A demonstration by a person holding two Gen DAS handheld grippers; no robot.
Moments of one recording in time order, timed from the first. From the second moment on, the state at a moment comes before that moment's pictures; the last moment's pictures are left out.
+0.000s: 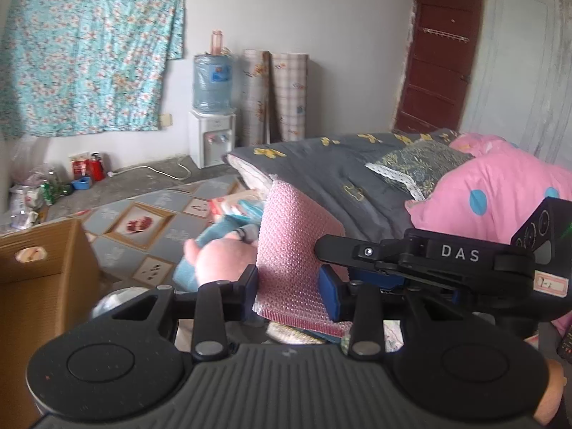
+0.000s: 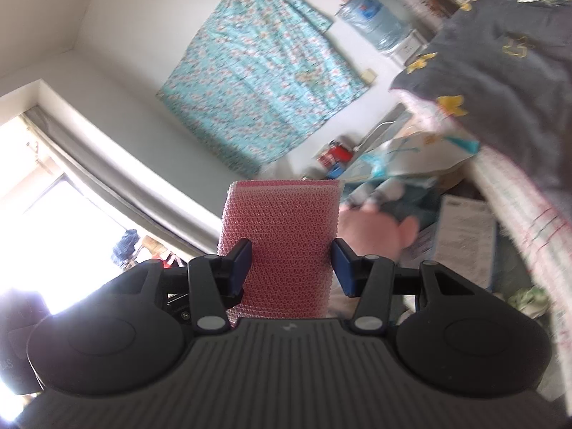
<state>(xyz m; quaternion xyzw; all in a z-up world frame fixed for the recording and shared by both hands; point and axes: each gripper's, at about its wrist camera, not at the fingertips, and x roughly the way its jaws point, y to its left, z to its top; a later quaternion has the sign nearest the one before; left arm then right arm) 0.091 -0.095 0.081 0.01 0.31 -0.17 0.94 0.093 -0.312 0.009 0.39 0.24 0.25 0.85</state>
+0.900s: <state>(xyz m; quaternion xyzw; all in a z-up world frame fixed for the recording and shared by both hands) 0.086 0.138 0.086 -0.10 0.32 0.05 0.94 0.159 -0.030 0.071 0.24 0.38 0.41 0.80</state>
